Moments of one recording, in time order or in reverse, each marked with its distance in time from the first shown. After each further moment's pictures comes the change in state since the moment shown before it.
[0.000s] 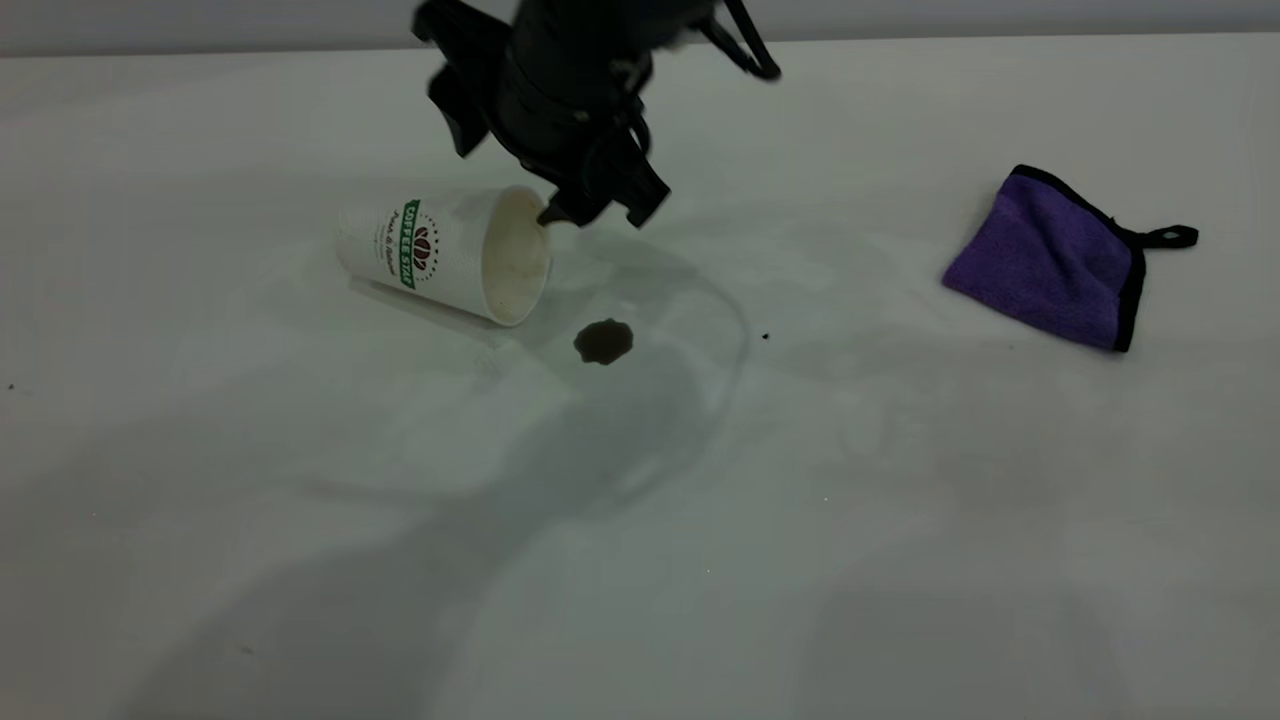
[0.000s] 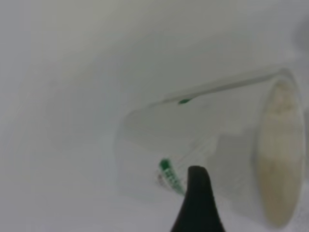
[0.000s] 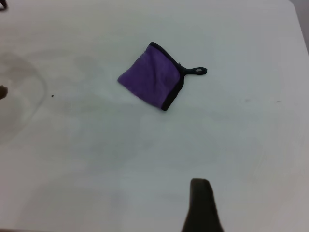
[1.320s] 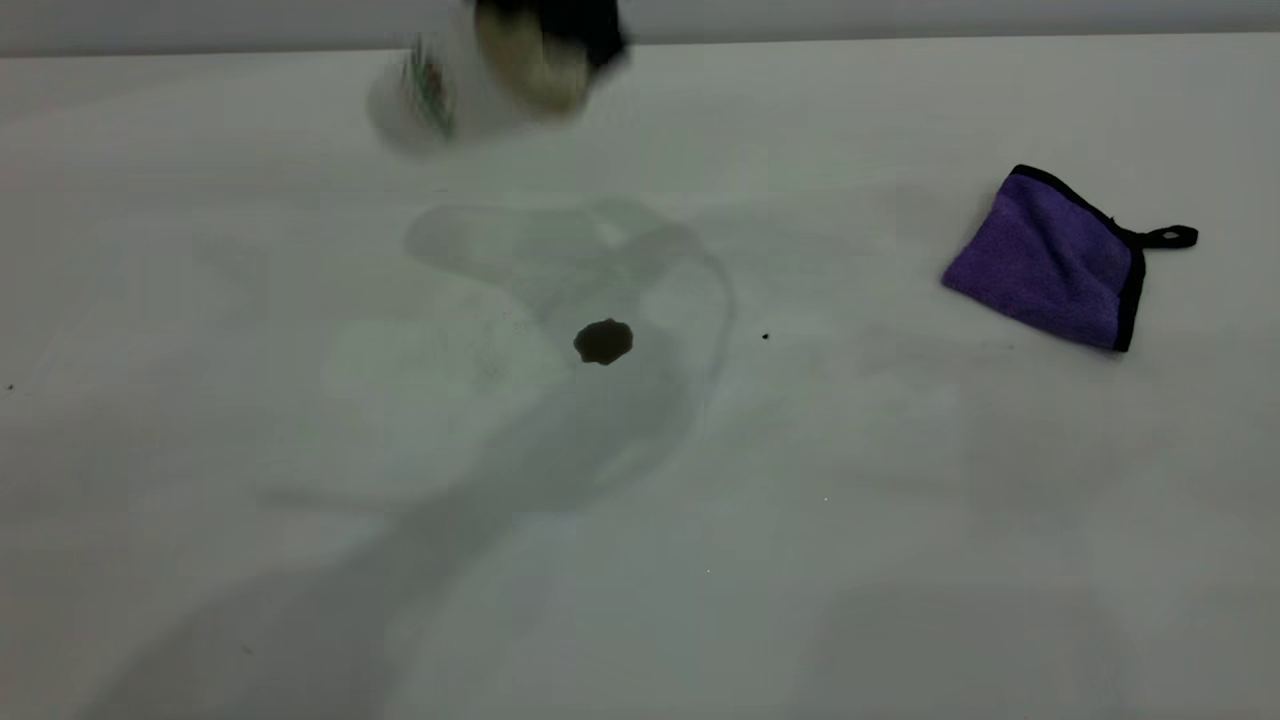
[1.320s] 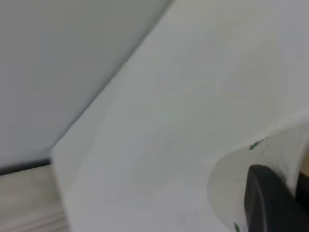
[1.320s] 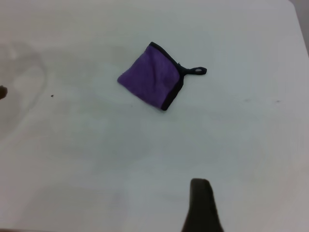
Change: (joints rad) left arm 0.048 -0.163 -0.040 0.152 0.001 0.150; right arm 0.000 0.000 0.000 0.000 0.000 0.000
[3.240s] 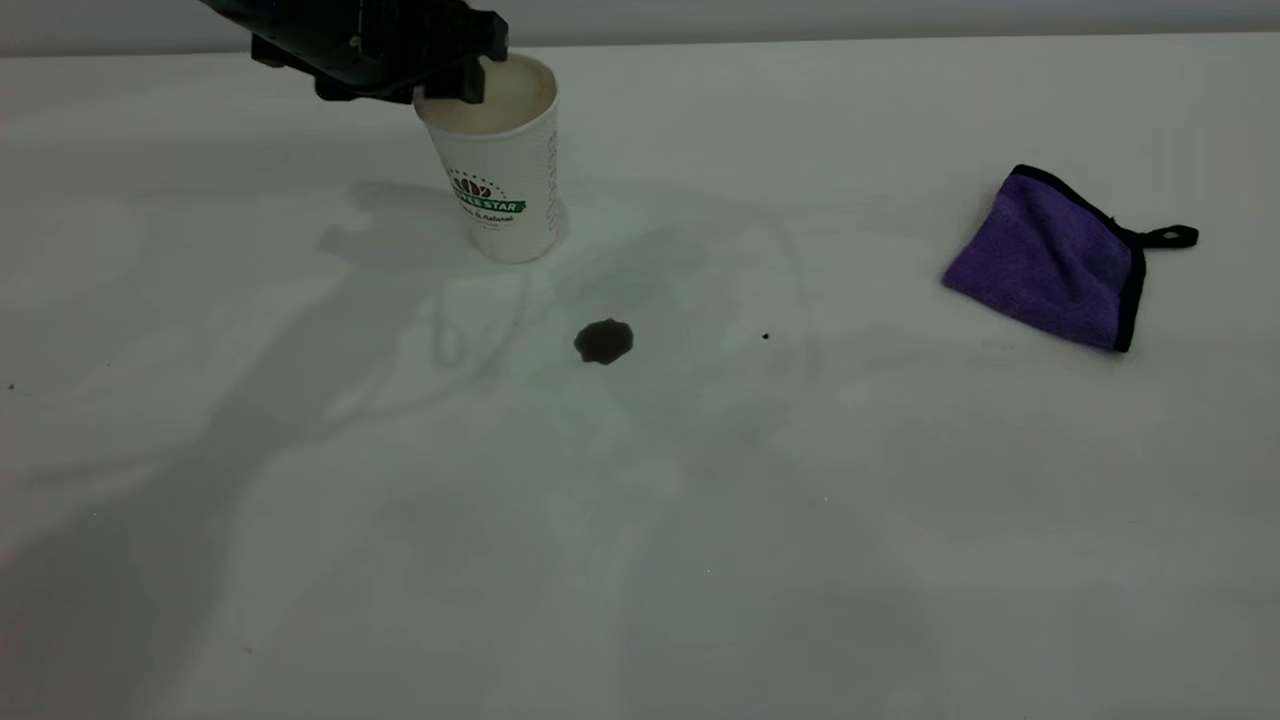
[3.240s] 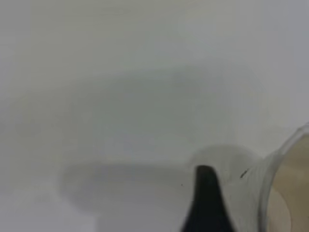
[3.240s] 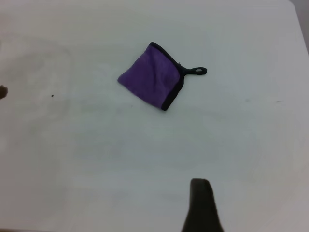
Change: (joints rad) left arm 0.390 -0.007 0.400 -0.879 -1.036 0.325; right arm 0.000 0.000 0.000 0.000 0.000 0.000
